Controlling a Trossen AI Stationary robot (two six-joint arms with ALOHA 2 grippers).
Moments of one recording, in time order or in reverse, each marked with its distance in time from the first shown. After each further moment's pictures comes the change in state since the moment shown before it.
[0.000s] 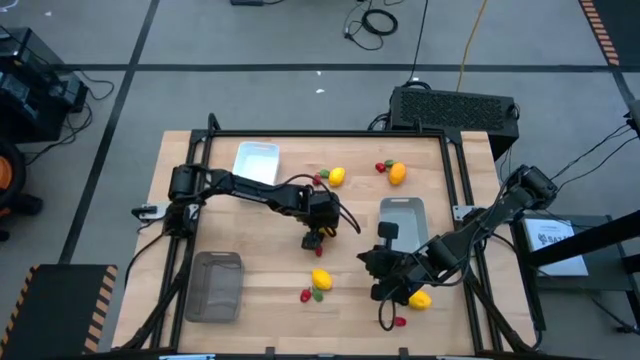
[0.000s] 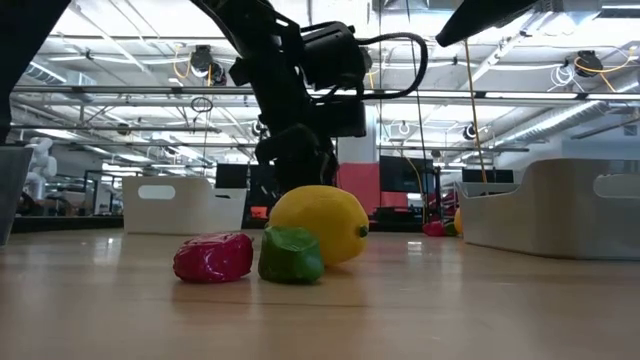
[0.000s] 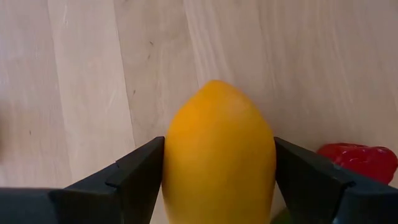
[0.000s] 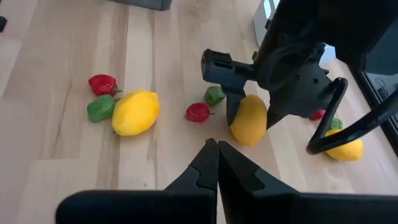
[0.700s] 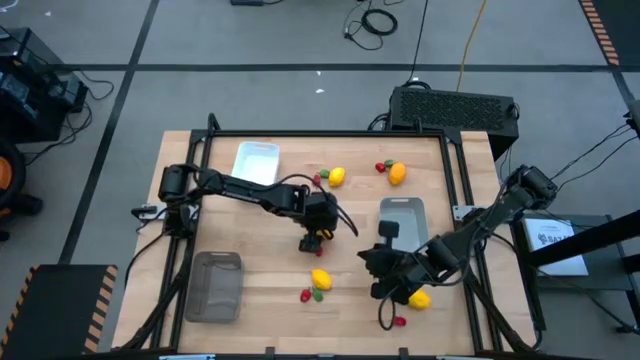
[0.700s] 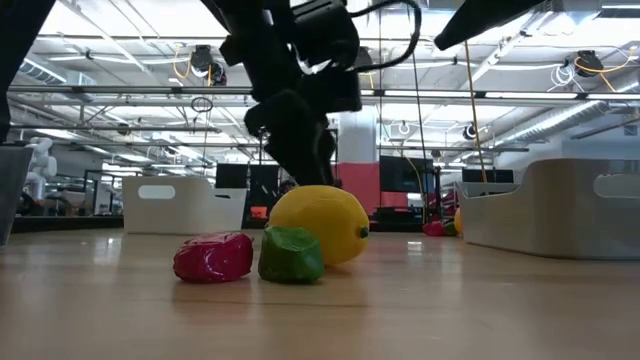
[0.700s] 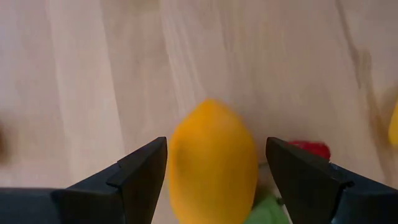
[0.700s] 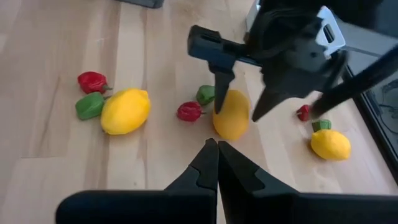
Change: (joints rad) left arm -0.027 -0.095 -0.004 -0.006 0.017 -0.003; right arm 0.001 0.000 0.000 -0.017 0.027 -0.013
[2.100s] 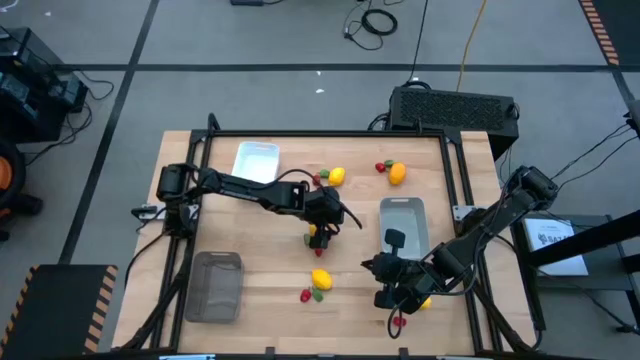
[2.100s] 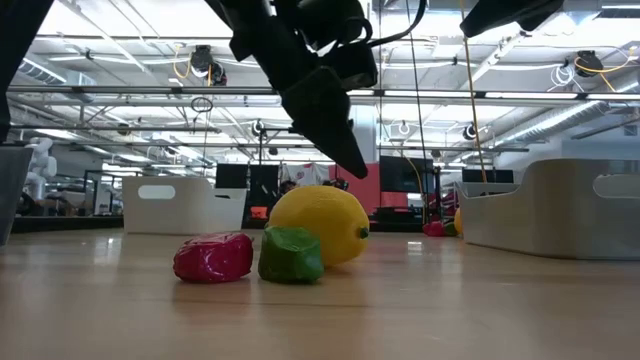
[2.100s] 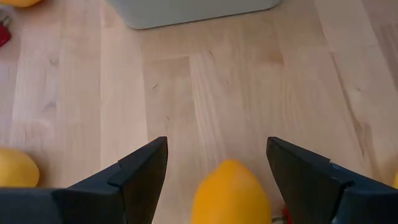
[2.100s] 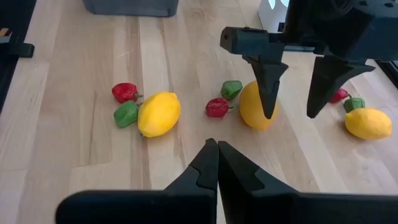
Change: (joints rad) left arm 0.005 -0.015 0.020 0.147 -0.024 -0.051; right arm 0.070 0.000 -0.015 0.014 0.000 0.205
